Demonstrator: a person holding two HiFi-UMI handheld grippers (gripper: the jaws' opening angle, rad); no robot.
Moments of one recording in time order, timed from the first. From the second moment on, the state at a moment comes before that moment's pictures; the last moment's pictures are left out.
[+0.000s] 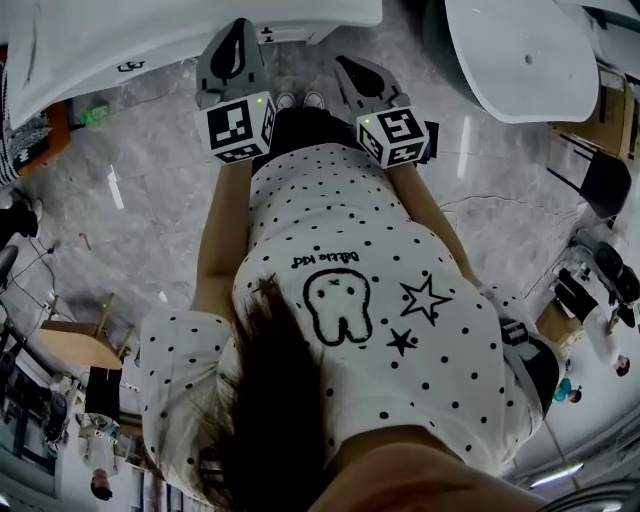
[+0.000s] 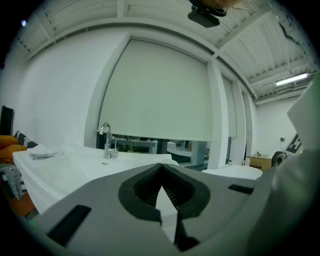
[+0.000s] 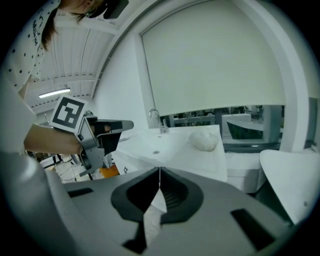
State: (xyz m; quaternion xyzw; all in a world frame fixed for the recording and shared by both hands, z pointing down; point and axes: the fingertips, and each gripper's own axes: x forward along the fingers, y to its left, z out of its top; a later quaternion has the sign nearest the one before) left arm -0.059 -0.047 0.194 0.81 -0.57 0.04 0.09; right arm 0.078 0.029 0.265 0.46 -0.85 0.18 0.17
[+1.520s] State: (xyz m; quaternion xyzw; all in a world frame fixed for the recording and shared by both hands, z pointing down) left arm 0.012 0.033 0.186 0.82 -0.56 0.04 0.09; right arm 0.117 0.038 0.249 0.39 -0.90 0.12 0.17
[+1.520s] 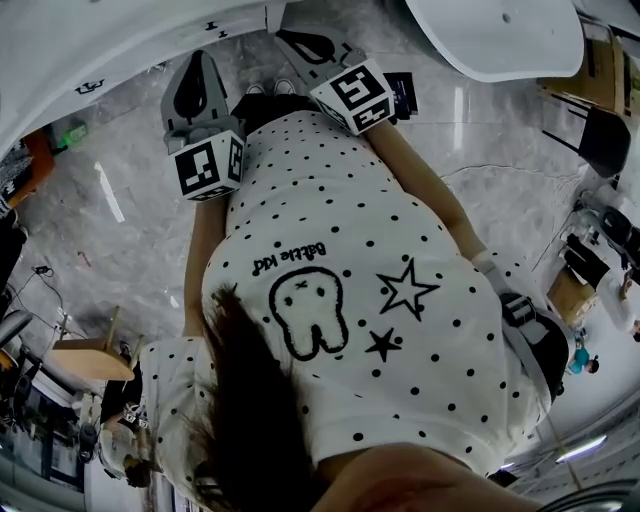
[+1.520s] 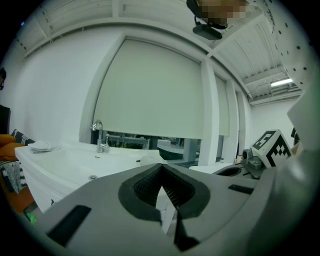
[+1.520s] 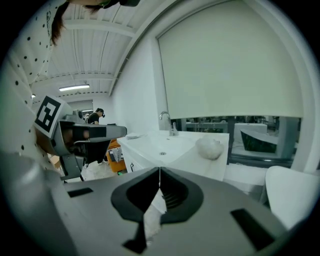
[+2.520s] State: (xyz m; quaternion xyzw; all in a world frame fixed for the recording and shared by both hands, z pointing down) left arm 0.024 0.049 0.193 0.82 -0.56 0.06 0.10; right arm 0.115 0.052 0.249 0.36 -0.91 0.10 0.18
